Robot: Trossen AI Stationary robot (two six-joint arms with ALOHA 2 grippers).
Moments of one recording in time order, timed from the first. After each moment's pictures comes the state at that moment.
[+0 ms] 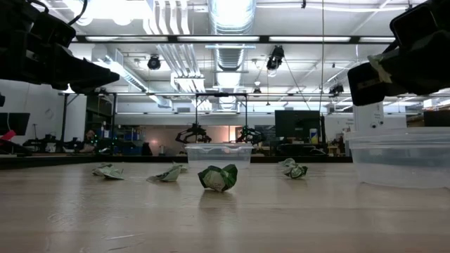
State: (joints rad) left arm -0.02 0.17 0.01 0.04 -0.09 0.09; right arm 0.29 1.23 0.02 1.08 -0.16 0.07
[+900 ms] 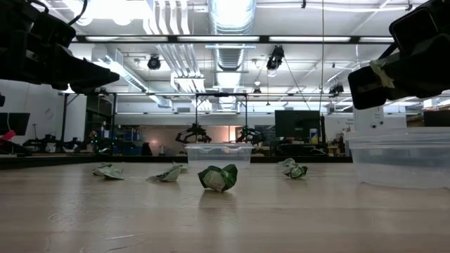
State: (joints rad) left arm -0.02 0.17 0.01 0.04 -0.09 0.09; right arm 0.29 1.23 0.02 1.05 -0.17 0.08
